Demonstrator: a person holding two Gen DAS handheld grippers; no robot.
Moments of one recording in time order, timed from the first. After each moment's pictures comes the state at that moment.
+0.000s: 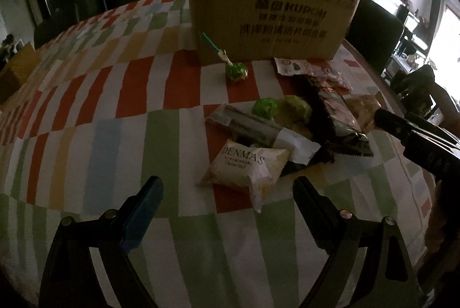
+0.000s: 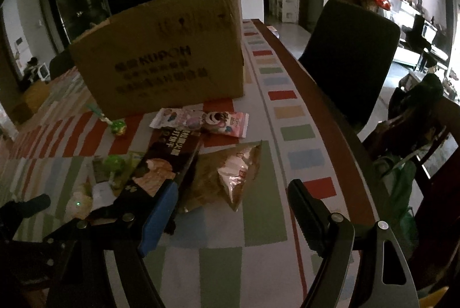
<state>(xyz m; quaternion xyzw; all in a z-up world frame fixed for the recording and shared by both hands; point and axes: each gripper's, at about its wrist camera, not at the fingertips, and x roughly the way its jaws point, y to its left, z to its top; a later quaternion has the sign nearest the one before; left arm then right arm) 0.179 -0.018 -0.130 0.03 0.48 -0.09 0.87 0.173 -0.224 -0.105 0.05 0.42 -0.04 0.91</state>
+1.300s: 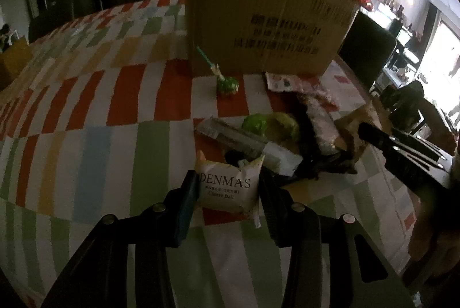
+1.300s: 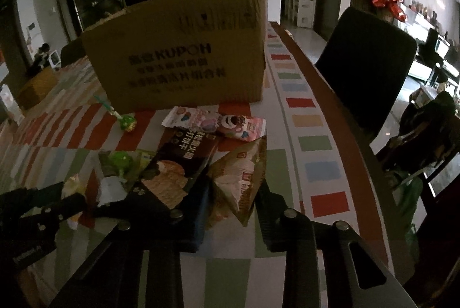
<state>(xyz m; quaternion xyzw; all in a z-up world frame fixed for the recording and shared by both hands) 0.182 -0.014 -0.116 -0.01 0.47 -0.12 0.88 0.180 -0.214 -0.105 0.03 0.42 0.00 0.91</state>
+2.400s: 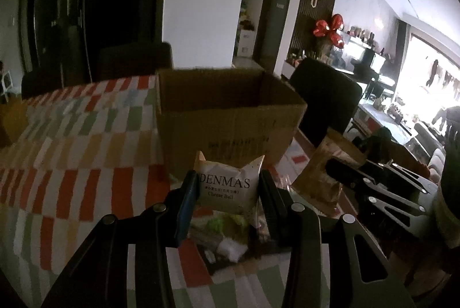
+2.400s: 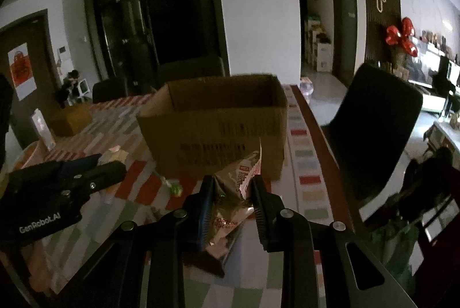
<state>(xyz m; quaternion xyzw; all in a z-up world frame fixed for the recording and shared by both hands) 0.201 -0.037 0.003 -0.01 0.34 -0.16 0.93 0.172 -0.207 -0.006 0.03 0.30 0.06 0.95</state>
